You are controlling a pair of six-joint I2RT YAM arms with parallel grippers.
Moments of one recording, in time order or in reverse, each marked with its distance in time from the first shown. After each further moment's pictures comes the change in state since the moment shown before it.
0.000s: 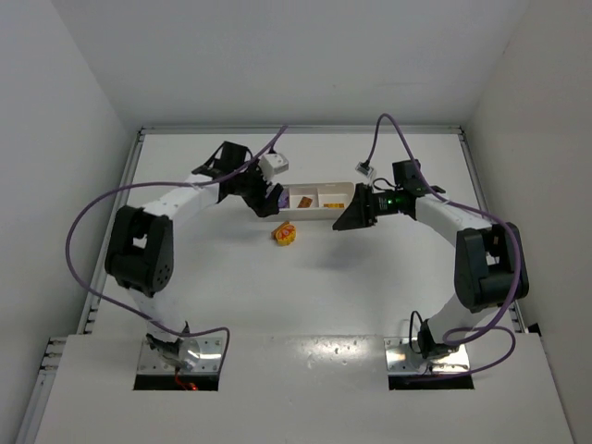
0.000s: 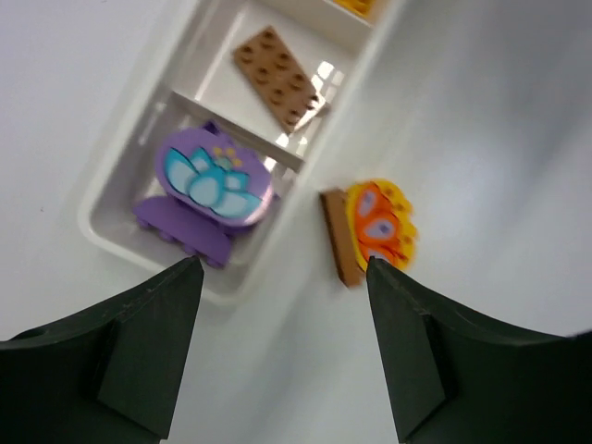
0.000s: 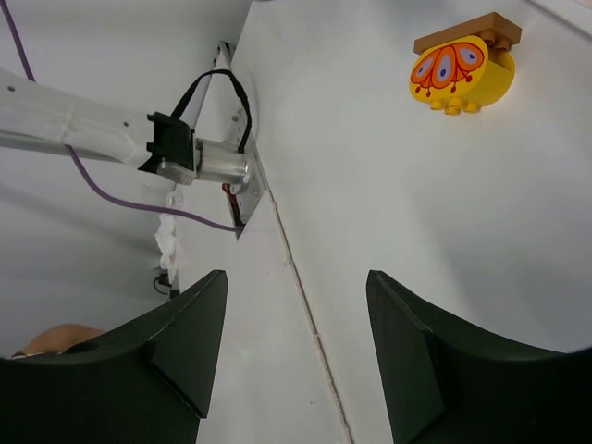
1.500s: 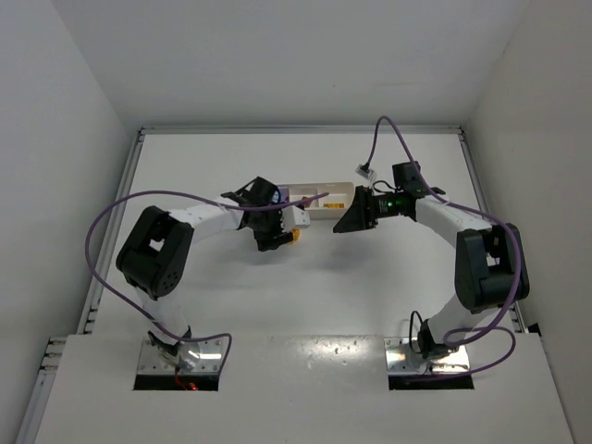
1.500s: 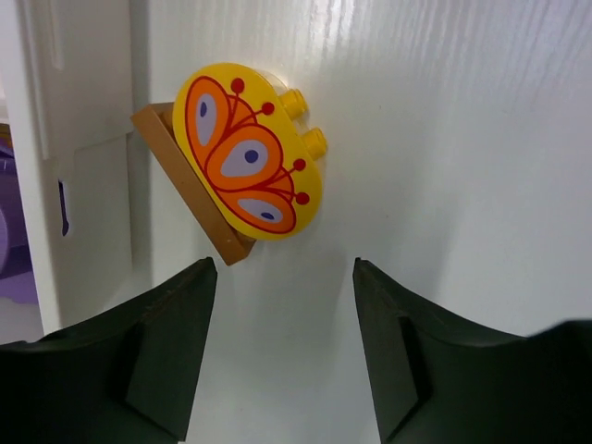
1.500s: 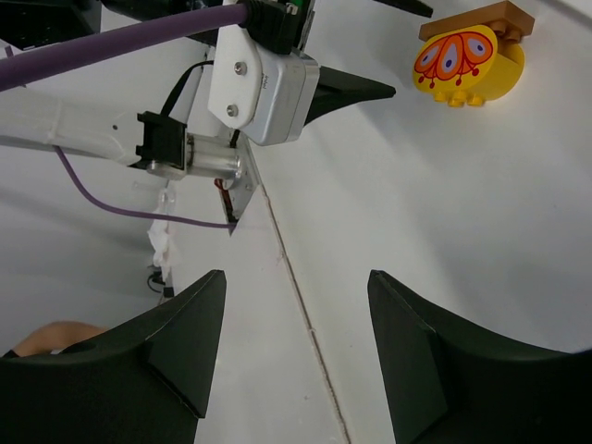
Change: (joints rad) left arm -0.201 -0.023 -0.214 -0.052 -0.211 0.384; right arm 0.000 -0.008 -0.017 -0.019 0.016 -0.031
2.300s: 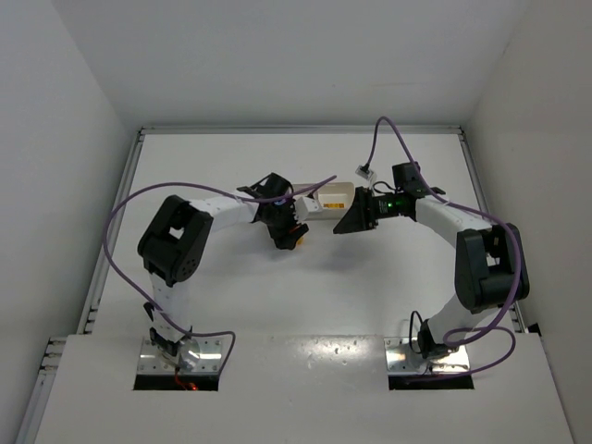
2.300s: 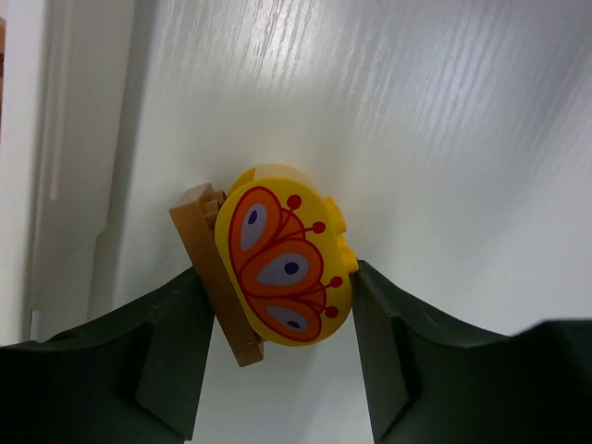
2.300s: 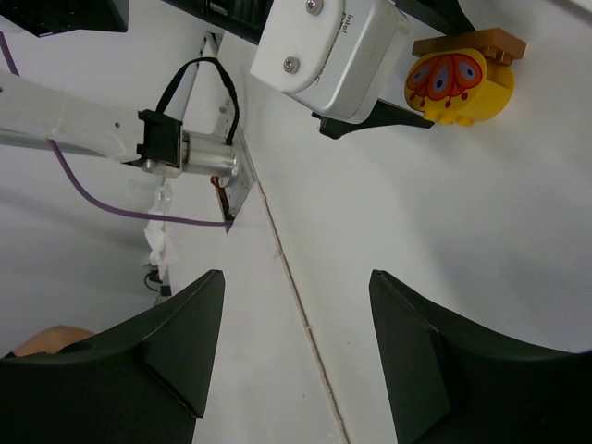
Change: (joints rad) left arm -0.030 0.163 0.149 0.009 0.093 -0.247; right arm 0.000 0.000 0.000 -0.018 0.008 -0.018
